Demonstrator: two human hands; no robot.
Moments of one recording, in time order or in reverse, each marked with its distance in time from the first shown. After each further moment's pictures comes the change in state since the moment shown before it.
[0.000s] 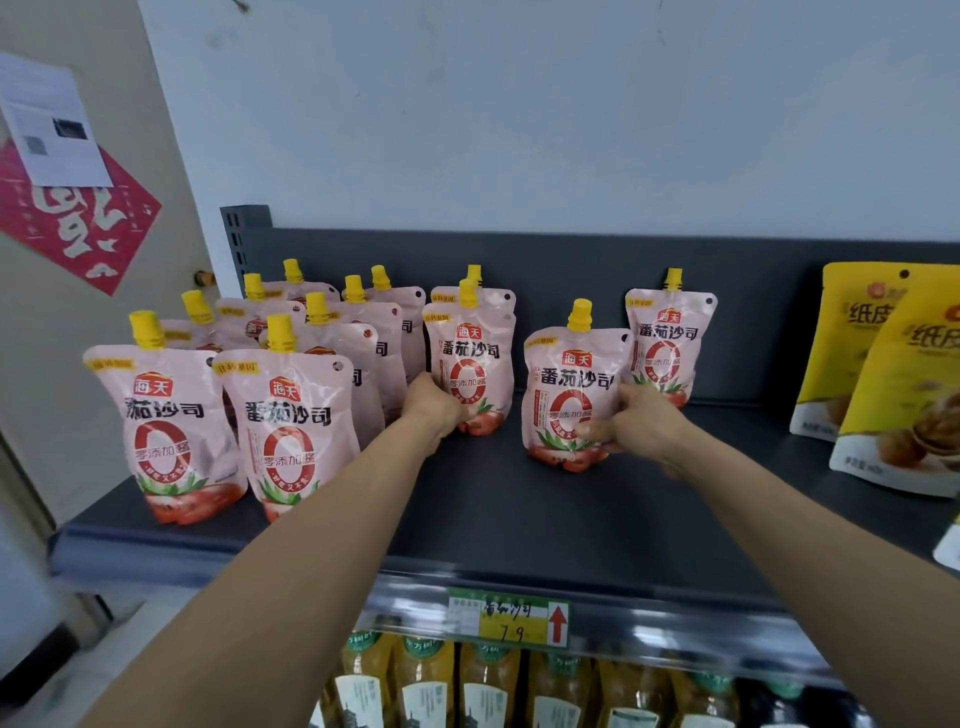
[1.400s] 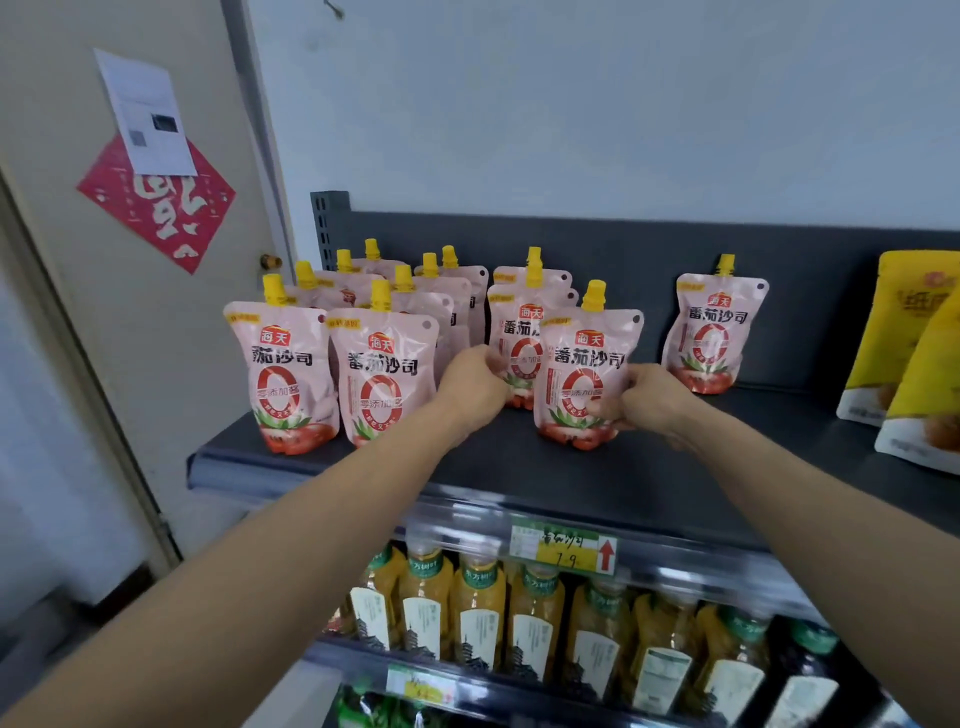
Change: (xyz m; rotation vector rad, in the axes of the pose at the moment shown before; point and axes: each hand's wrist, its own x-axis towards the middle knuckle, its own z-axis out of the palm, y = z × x) left_hand -0.085 0.001 -0.052 0.189 -0.034 0.280; right_hand -0.024 -0.019 0.043 -0.104 -0.029 -0.004
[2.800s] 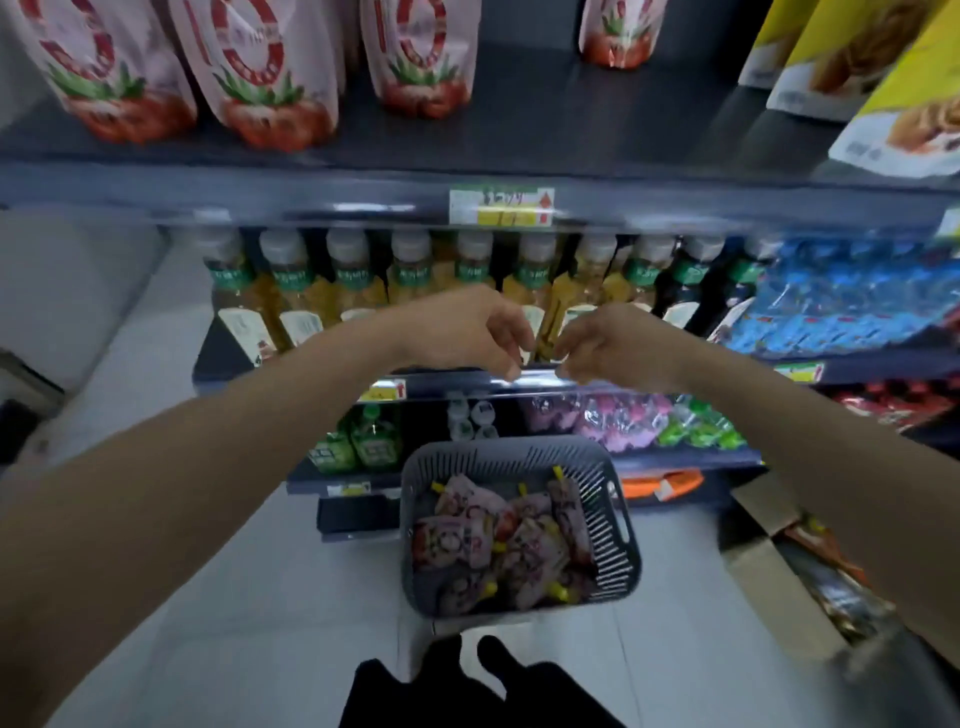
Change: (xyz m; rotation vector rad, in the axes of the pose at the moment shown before) left_hand -0.174 -0.078 0.029 0.217 -1.024 0.214; right_hand -0.215 0.107 0.069 -0.680 -0.243 0.086
